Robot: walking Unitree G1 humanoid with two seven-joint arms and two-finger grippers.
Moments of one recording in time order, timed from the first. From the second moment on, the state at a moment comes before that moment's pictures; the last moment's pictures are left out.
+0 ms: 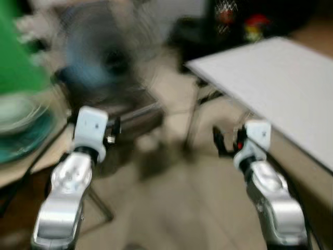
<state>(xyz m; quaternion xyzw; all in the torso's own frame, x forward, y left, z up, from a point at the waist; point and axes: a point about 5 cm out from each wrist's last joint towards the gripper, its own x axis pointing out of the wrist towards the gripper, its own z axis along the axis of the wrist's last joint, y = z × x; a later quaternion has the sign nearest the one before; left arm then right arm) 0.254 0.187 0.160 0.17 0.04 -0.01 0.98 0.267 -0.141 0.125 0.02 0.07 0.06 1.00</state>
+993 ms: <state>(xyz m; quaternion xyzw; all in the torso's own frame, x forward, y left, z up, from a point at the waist) 0.262 0.186 0.172 0.15 0.01 -0.01 0.99 0.273 -0.147 0.136 0.02 0.04 0.09 0.99</state>
